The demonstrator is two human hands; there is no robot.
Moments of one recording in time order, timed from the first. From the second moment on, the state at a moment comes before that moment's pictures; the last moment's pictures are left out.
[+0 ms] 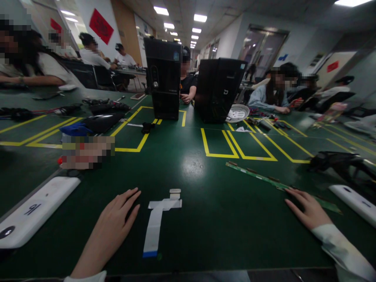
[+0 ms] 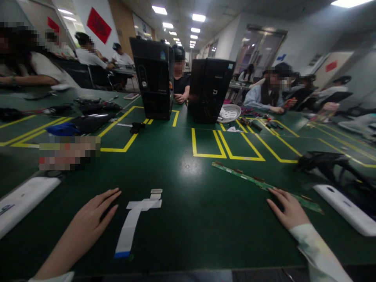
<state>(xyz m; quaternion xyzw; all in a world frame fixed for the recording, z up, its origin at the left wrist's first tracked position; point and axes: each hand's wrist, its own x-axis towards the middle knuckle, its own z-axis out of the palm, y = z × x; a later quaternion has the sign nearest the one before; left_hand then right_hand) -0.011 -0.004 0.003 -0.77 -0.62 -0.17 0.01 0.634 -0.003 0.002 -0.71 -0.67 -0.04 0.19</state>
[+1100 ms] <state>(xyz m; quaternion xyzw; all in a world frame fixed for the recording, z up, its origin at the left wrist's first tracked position) -0.012 -0.004 0.001 -0.77 -0.61 -0.17 0.01 0.316 0.066 0.013 -0.52 -0.84 -0.01 0.14</state>
